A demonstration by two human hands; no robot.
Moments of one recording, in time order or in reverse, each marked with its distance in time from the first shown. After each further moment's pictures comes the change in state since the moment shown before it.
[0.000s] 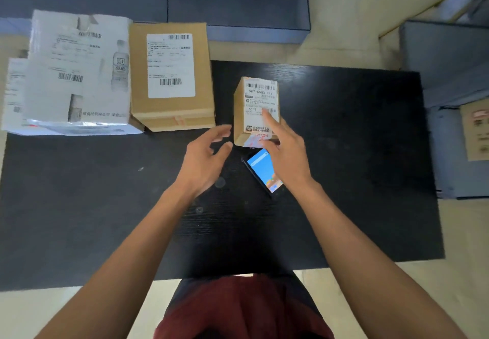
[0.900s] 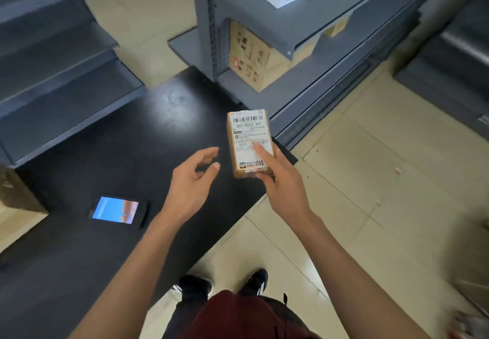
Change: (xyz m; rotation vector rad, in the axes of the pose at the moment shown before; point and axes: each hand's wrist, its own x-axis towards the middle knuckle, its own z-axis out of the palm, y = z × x) left_hand -0.148 0.160 0.299 0.120 -0.504 0.455; right_hand -0.334 0.105 -0.255 -0.157 0.660 0.191
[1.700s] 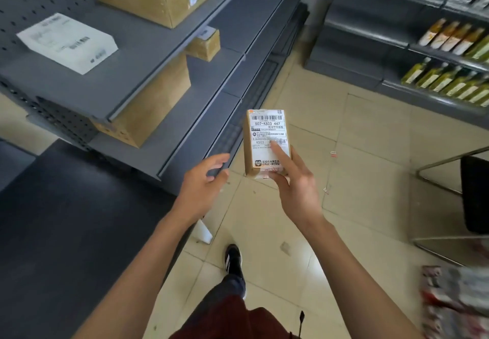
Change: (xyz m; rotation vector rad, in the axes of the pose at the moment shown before) left_hand 0.139 0.140 0.291 0.004 -0.415 0.124; right_hand 0.017 0.198 -0.243 -0.088 0.457 0.098
